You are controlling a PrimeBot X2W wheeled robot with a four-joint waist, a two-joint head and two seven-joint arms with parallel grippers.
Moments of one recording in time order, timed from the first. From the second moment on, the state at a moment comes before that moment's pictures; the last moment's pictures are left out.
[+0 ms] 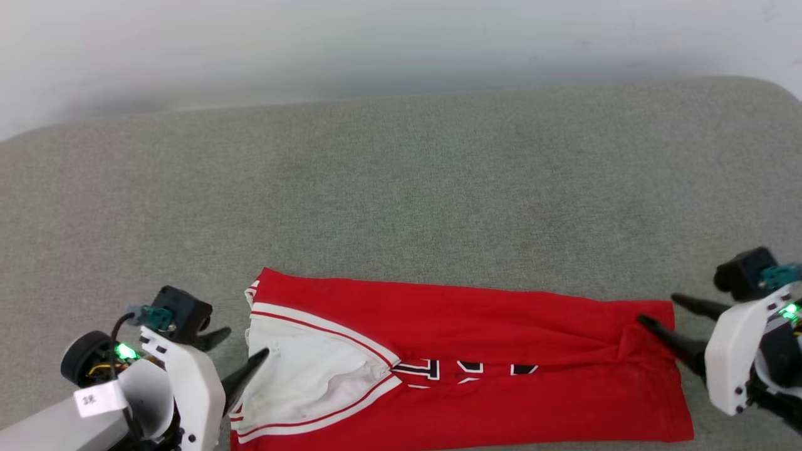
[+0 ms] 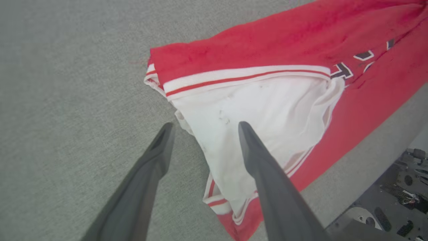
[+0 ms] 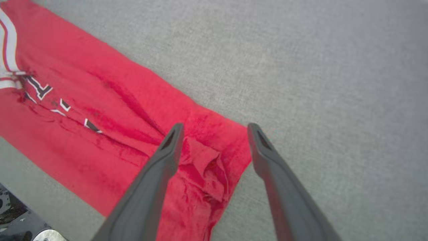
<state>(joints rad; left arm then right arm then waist) -0.61 0.98 -1.20 -0.01 -1.12 0.12 0.13 -0.49 -0.81 0.86 0.31 0.92 0.13 0.19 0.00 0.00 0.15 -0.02</state>
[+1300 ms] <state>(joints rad) -0.06 0.37 -0.29 -0.07 -0.23 0.47 -0.26 -0.25 -0.60 0.55 0.41 1.32 0.13 0.33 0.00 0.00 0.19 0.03</state>
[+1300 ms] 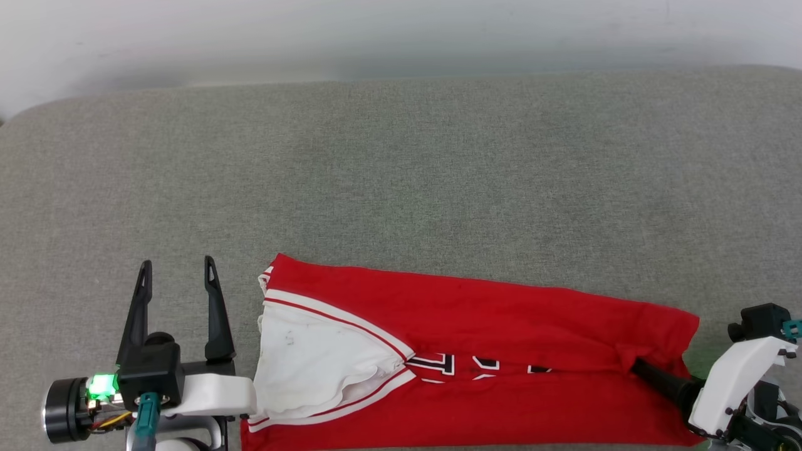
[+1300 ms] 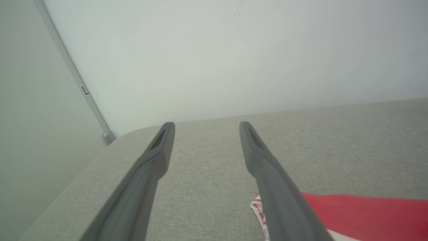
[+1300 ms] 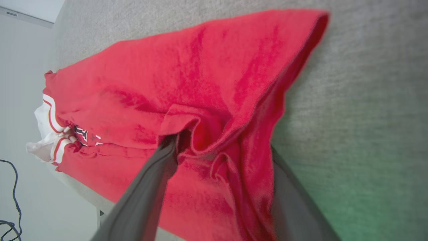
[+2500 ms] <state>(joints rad) 0.09 0.18 -0.15 -0.08 -0.02 0.33 -0.26 -0.27 -0.81 0.58 0.05 1.25 0.13 0.50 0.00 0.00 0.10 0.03</state>
